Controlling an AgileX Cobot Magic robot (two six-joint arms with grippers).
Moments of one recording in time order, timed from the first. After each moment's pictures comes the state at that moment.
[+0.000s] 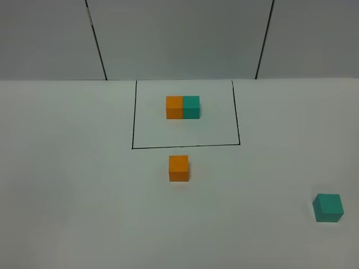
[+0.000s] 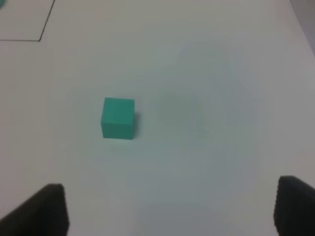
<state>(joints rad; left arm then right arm) 0.03 0.00 -0.51 -0.01 1.04 0.03 0.02 0.01 -0.50 -0.05 1.07 -0.01</state>
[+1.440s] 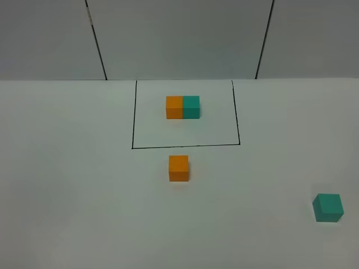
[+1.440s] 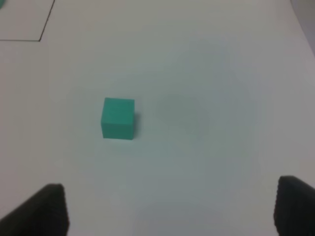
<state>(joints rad) -0.02 -0.01 -0.51 -0.02 1.04 0.04 0.02 0.01 -0.50 -0.05 1.07 -0.01</state>
